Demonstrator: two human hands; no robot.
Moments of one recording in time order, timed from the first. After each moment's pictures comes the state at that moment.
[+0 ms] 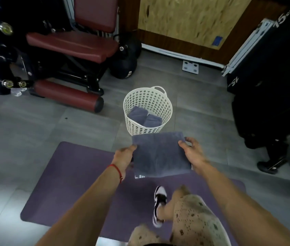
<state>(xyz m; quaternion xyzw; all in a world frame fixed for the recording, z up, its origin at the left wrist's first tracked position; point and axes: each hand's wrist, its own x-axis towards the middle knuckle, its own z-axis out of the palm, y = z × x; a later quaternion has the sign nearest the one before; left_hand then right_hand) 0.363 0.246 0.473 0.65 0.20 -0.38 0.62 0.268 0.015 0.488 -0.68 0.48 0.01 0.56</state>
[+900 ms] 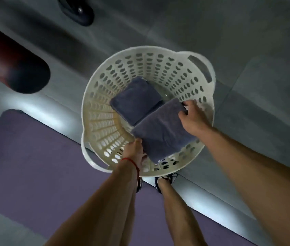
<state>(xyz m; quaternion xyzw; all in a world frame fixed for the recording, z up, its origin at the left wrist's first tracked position) 0.713 -0.143 0.042 0.54 0.55 -0.34 0.54 0.782 -0.339 0.044 -0.86 0.26 0.31 0.32</state>
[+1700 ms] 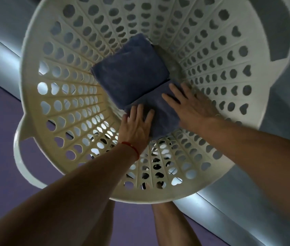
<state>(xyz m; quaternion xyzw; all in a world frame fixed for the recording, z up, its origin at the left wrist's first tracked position) 0.716 -0.157 -0.124 0.94 -0.13 -0.31 0.03 0.796 -0.351 -0.120 -0.88 -0.24 0.39 -0.10</state>
